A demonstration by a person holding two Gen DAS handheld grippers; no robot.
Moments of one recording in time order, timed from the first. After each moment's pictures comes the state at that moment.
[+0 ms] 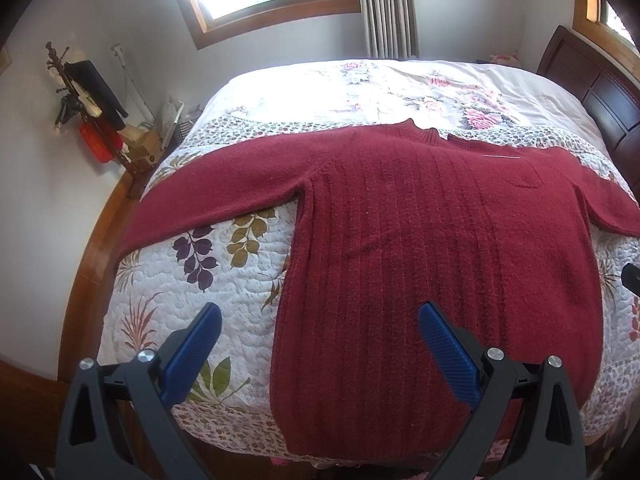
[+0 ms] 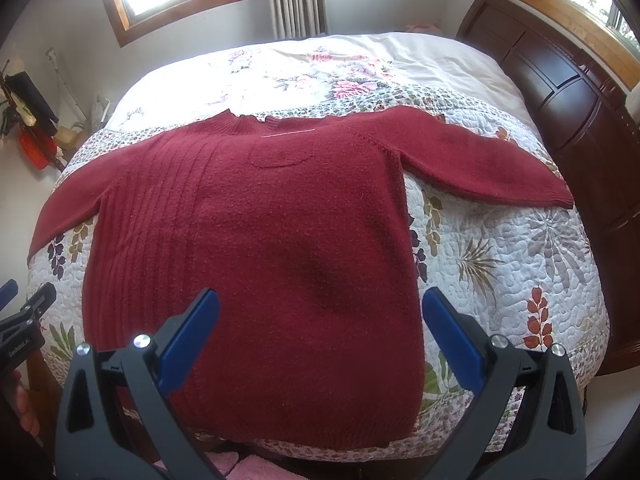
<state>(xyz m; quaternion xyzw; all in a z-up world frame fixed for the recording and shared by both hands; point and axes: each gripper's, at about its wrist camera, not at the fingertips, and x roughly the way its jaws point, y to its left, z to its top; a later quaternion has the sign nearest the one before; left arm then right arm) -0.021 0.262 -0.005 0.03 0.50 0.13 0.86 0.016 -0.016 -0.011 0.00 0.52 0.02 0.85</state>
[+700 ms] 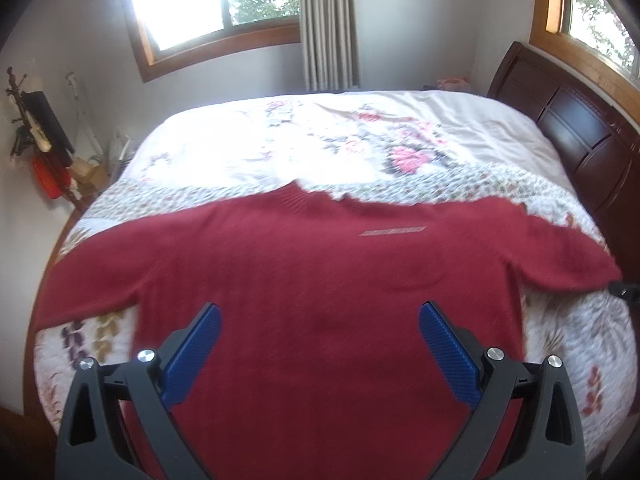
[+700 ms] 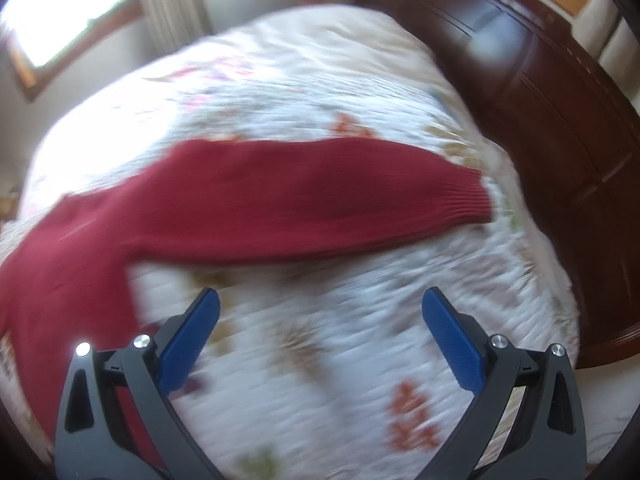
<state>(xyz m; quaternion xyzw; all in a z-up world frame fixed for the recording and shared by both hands) 0.121 0.109 -0.015 0.01 0.45 0.04 0.89 0.146 -0.297 -0.067 0.06 0.55 -0.12 0.82</state>
